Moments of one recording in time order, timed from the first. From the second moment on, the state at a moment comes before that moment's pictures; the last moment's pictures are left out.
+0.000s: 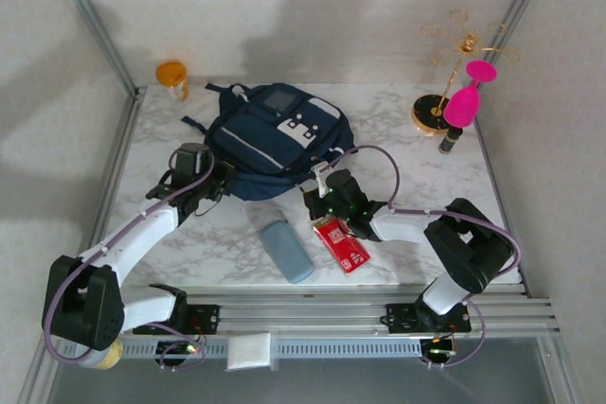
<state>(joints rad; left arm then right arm) -0.24 1.21 0.74 -0.22 0.08 -1.32 0.79 1.60 0.68 0.34 -0.06 0.29</state>
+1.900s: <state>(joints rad) -0.53 1.43 0.89 -0.30 -0.14 -1.06 0.51 2.05 1.49 -0.34 -0.15 0.82</state>
